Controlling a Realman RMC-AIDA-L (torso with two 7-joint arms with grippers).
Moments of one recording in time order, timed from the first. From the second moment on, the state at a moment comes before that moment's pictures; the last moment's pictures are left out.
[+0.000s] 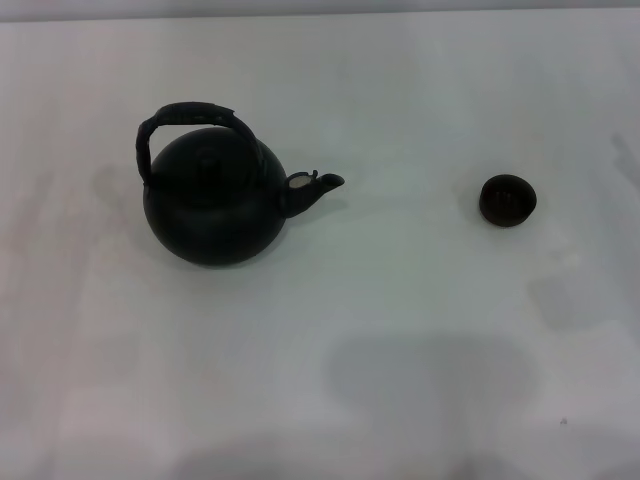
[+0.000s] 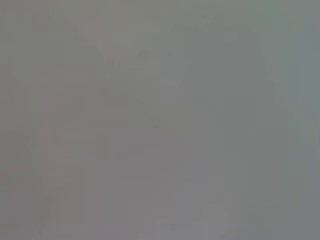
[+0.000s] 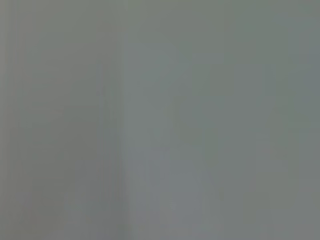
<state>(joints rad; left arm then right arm) -0.20 -2.07 0.66 0.00 0.65 1.56 -0.46 0.21 2.00 2.22 0.26 -0.85 1.42 -2.53</state>
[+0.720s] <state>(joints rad) -0.20 -2.08 0.67 0.00 0.65 1.56 -0.44 0.21 2.00 2.21 0.26 -0.85 1.41 -2.53</state>
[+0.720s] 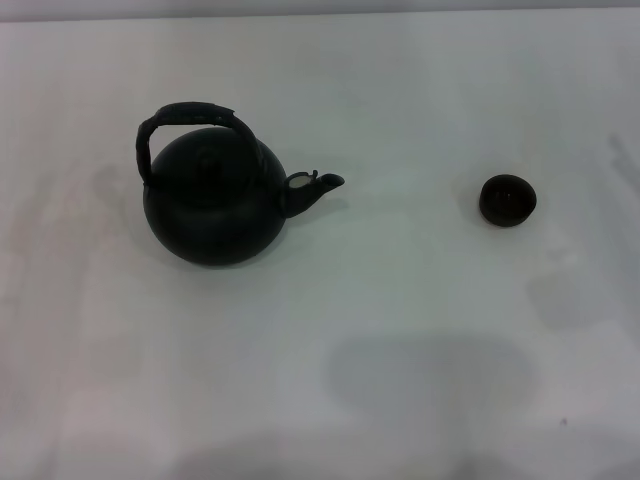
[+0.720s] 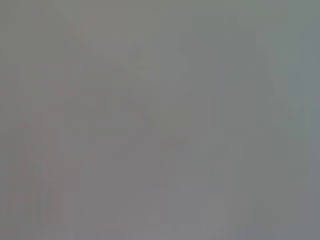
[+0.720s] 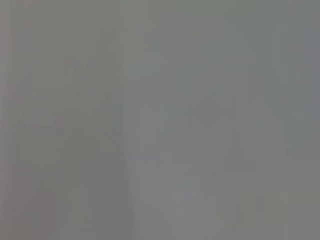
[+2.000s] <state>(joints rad) -0.19 -2.08 0.67 0.01 0.69 1.57 -0.44 0.25 1.92 2.19 0.91 -1.72 1.45 -1.78</state>
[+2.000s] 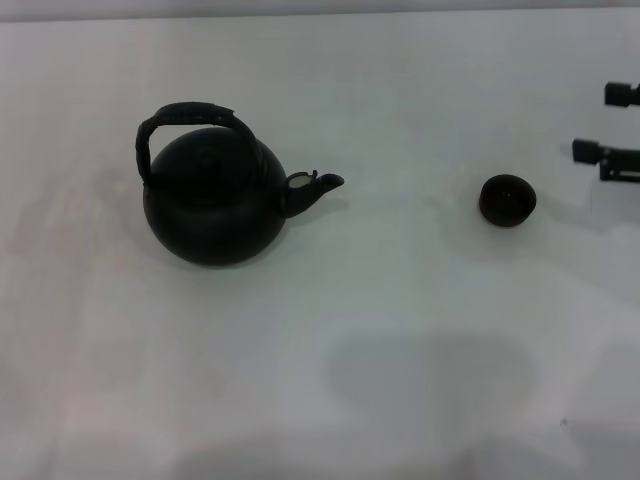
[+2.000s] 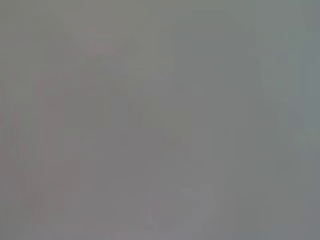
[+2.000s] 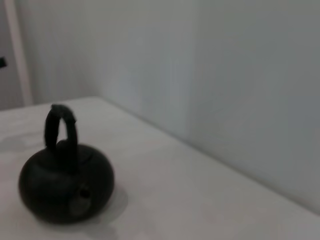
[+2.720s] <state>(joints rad) -0.18 -2.08 0.67 0.01 0.70 1.57 -0.44 0.33 2.00 2.07 0.96 -1.96 1.33 -1.73</state>
